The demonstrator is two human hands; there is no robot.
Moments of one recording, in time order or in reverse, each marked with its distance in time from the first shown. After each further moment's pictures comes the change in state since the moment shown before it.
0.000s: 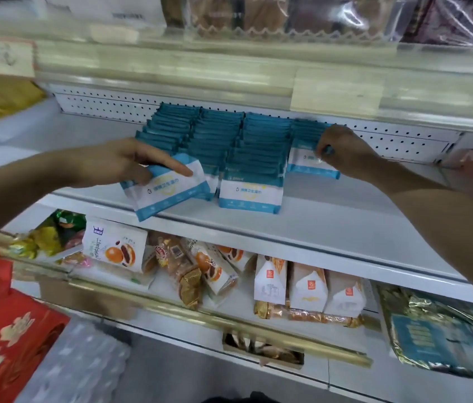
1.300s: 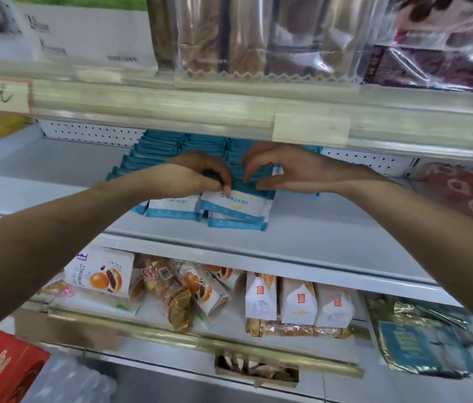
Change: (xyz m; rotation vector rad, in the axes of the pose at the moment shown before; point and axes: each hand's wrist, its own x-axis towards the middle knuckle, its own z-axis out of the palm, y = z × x) left_hand 0.085 0.057 0.047 0.257 0.064 0.261; right_hand -0.009 -0.125 -0.057 0.362 -0.242 -0.436
